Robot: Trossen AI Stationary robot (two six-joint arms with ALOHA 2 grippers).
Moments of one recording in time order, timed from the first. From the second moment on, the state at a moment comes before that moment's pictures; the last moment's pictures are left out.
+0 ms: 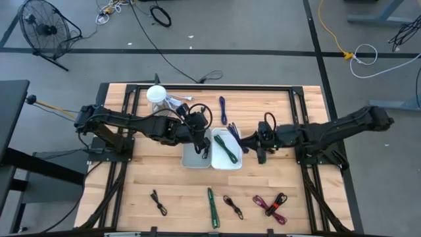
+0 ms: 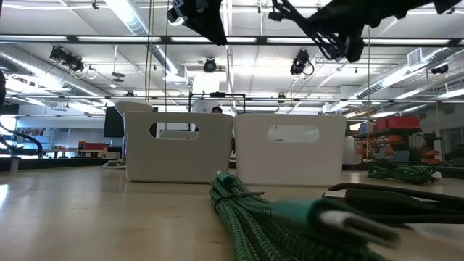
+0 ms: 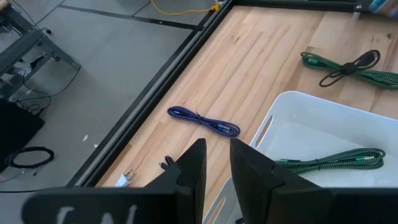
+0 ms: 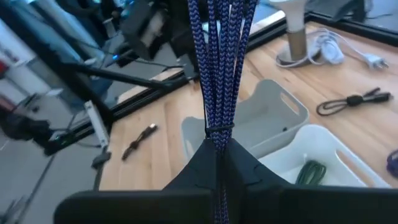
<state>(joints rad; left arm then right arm) -0.15 1.59 1.43 -0.68 -0.77 -0.32 0.21 1.00 0.63 0.07 0.24 0.53</state>
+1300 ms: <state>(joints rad) -0.15 1.59 1.43 -0.68 -0.77 -0.30 0.36 1.40 0.49 0.55 0.66 0.76</state>
